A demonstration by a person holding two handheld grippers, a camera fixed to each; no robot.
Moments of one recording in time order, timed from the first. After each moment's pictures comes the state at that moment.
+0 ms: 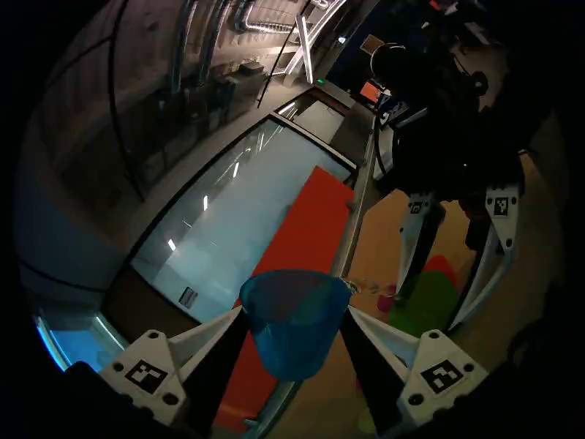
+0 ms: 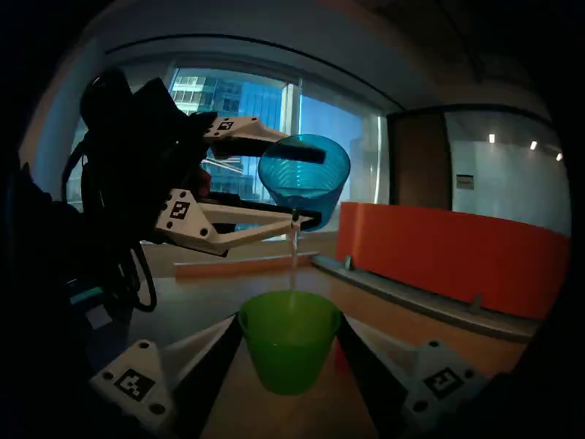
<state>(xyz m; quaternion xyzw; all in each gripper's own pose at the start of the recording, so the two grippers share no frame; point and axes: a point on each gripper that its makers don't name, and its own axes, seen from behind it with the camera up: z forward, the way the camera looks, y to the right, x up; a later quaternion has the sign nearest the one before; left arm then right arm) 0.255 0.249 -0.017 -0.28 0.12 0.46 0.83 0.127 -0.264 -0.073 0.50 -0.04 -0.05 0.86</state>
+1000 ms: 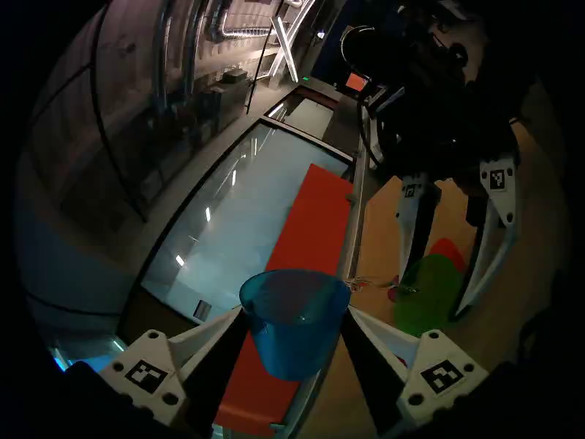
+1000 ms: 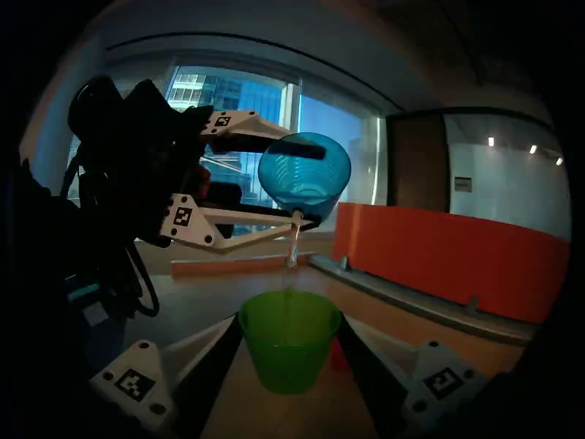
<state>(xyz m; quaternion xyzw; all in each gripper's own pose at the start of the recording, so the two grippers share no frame) 0.256 0.253 -0.018 -0.27 0.15 0.51 0.80 0.128 -0.260 -0.071 0.50 -0.03 -0.06 0.87</state>
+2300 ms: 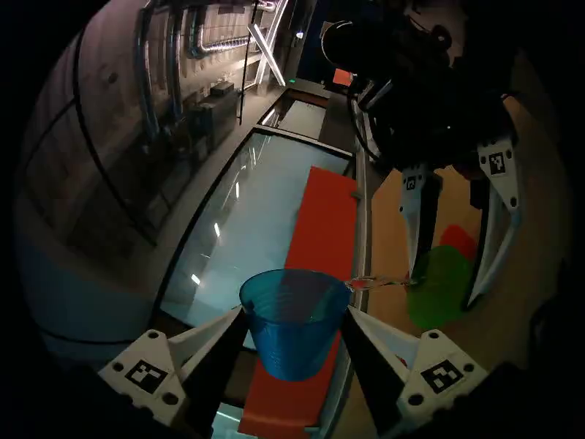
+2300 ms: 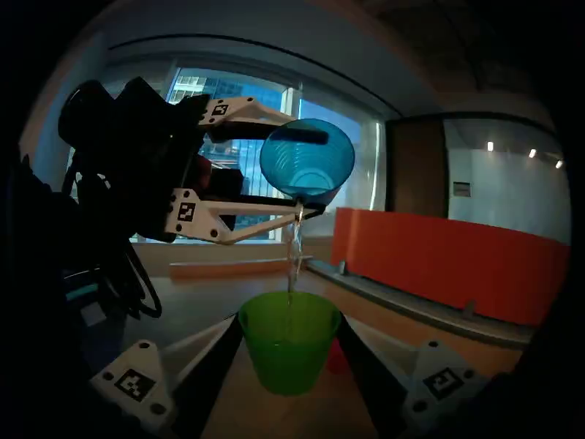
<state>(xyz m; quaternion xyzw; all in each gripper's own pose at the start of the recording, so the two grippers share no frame) 0.280 0.262 -0.029 -0.24 0.18 0.56 0.77 0.133 -0.256 -0.072 0.49 -0.02 -0.06 0.87</state>
